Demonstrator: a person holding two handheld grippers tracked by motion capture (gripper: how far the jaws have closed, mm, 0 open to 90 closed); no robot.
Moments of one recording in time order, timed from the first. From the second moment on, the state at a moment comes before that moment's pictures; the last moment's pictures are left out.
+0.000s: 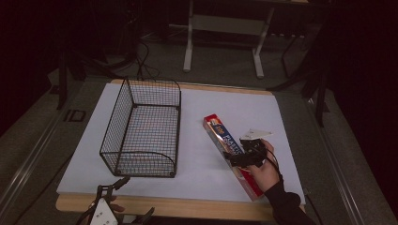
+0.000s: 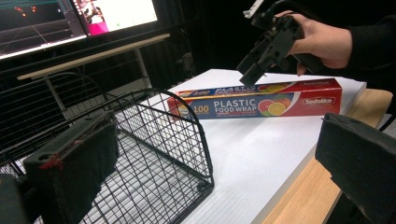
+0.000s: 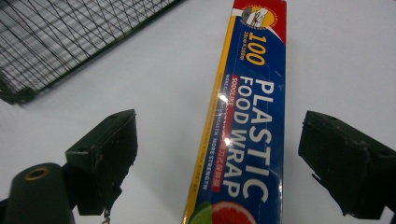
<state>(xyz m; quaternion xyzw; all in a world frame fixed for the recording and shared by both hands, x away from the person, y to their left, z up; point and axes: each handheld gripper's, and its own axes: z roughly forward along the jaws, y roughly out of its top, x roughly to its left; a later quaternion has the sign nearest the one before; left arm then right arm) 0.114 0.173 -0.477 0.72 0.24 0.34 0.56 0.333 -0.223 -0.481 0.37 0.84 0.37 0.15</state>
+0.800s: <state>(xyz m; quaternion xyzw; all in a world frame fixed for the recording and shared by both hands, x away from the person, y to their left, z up) 0.114 0.173 -0.477 0.72 0.24 0.33 0.56 0.378 -0.190 -0.490 0.44 0.86 0.23 0.12</state>
